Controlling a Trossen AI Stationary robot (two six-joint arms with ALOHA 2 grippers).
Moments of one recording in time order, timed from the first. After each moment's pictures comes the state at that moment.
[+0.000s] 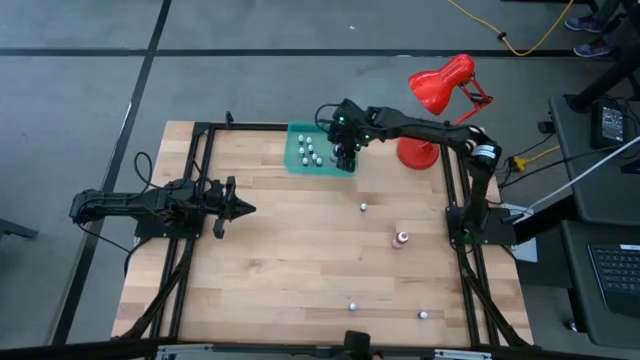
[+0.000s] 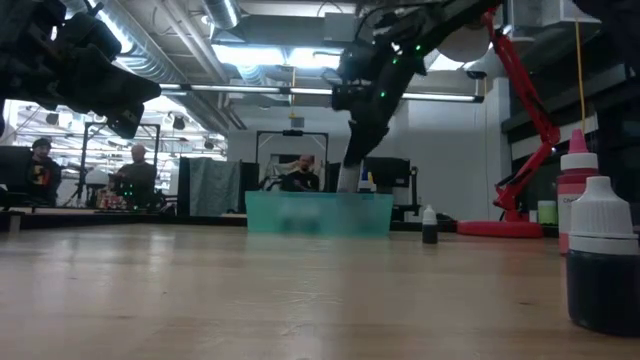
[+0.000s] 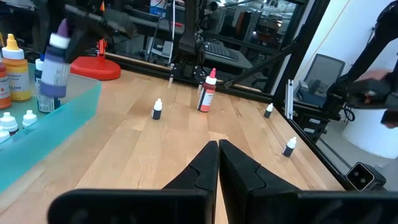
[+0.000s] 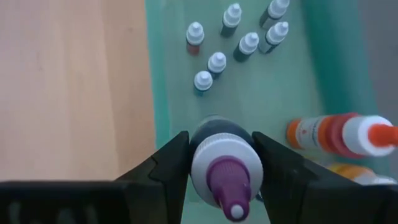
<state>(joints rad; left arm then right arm) 0.06 0.10 0.01 0.03 0.09 -0.26 -0.48 1.91 1.56 -0.70 -0.10 -0.31</state>
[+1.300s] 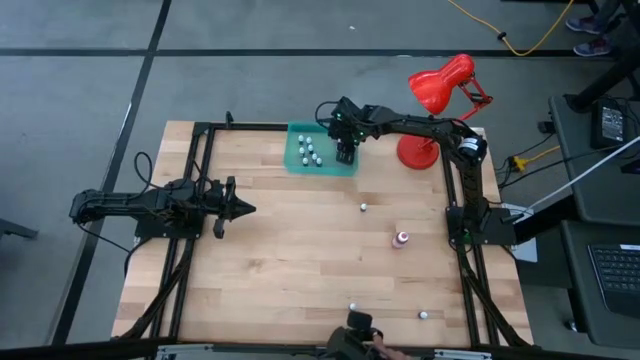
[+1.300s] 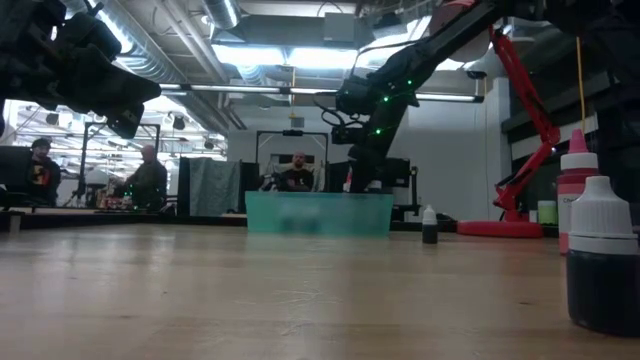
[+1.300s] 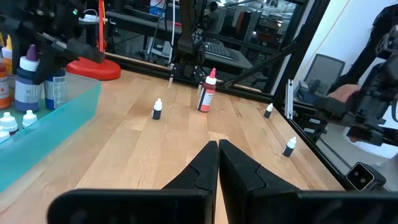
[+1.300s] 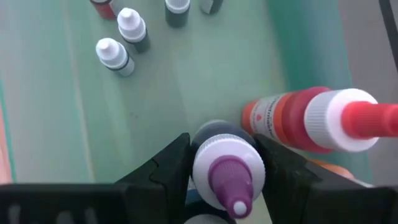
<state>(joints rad) 0.06 0.10 0.01 0.03 0.09 -0.26 -0.57 2.05 1.56 -0.62 0.00 -0.37</state>
